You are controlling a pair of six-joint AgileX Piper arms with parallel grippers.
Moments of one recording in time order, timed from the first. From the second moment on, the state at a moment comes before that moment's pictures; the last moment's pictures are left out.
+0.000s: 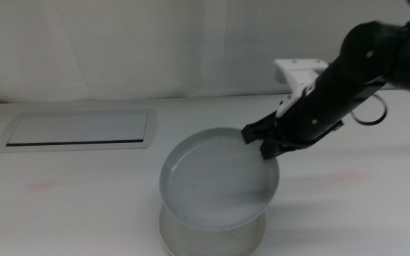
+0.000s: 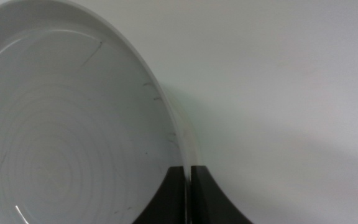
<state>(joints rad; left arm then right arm) 0.01 0.16 -0.01 0.17 0.00 -0.32 0.55 1.76 -1.35 0.31 0.88 -0.05</state>
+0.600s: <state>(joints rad) 0.01 0.16 -0.01 0.17 0.00 -0.32 0.63 1.96 -1.34 0.25 0.84 0.00</state>
